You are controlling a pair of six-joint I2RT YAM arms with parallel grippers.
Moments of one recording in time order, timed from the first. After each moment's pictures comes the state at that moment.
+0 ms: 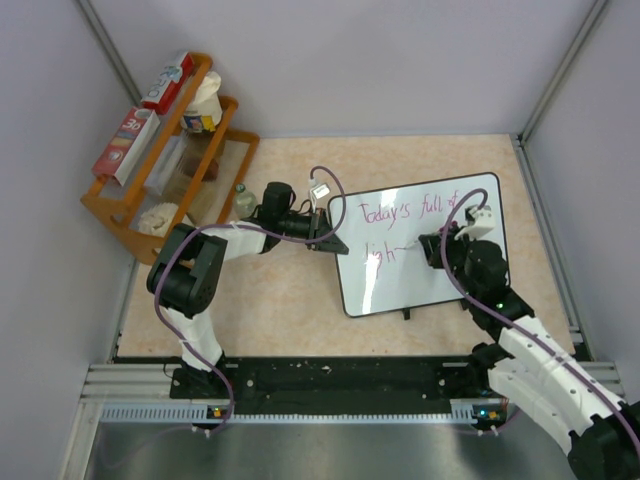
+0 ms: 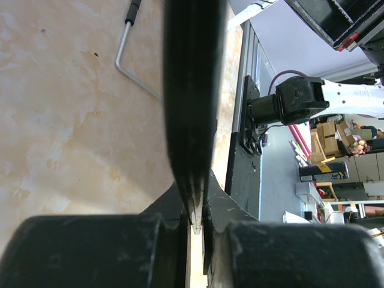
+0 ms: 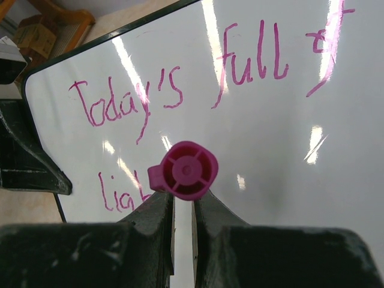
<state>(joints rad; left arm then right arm) -0.41 1.84 0.99 0.31 1.14 -0.47 0.41 0.71 0.42 0.08 0.11 0.45</state>
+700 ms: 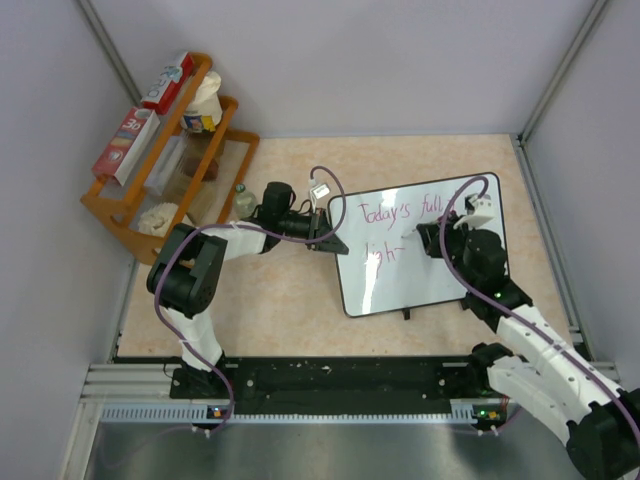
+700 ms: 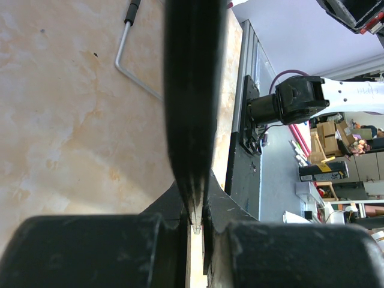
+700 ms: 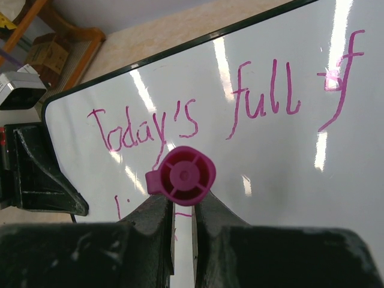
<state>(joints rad) -0.41 1.84 0.99 0.31 1.14 -0.47 0.41 0.78 0.49 0.11 0.11 0.47</state>
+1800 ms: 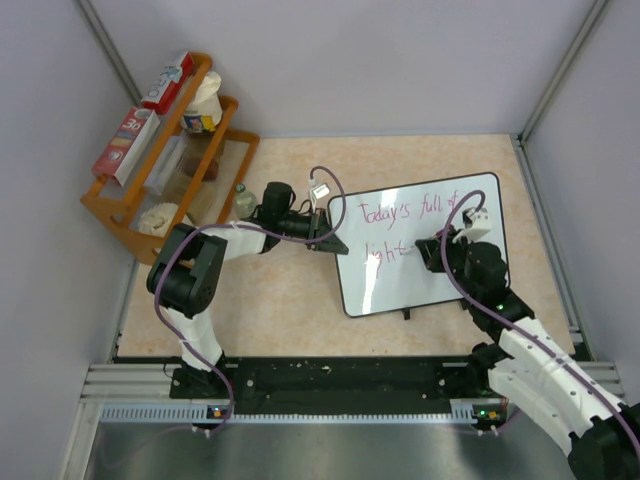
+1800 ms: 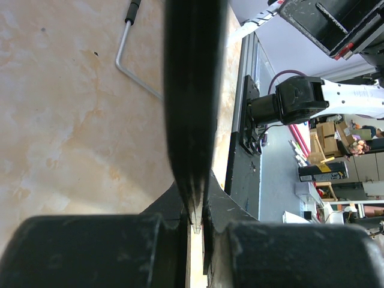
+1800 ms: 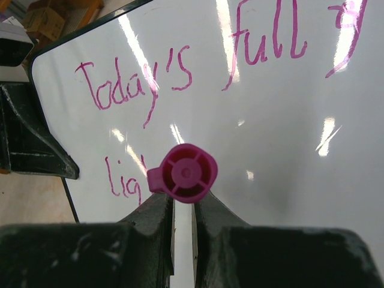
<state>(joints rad) -0.41 1.84 0.99 0.31 1.14 -0.47 0.41 0.70 0.40 0.06 0.05 0.47</state>
